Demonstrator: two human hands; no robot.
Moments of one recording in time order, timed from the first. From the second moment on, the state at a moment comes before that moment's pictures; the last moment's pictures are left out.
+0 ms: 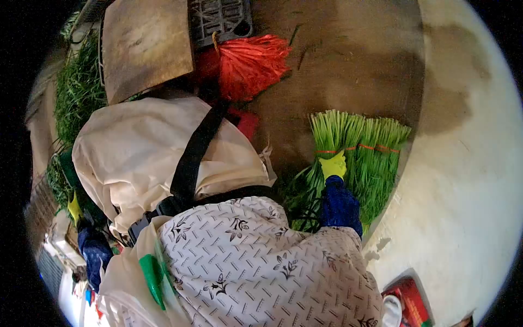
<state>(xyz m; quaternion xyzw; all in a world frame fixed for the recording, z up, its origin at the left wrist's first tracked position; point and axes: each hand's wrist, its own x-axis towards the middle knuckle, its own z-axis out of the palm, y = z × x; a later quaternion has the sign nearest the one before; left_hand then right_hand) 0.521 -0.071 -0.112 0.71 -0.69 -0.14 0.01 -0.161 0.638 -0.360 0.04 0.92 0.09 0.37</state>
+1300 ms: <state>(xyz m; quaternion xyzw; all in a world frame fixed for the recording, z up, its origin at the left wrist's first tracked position) 0.499 -0.040 -0.085 0.69 -0.71 -0.14 -0.01 -0.266 0.456 -0.349 -0.23 0.88 -0.24 0.33</state>
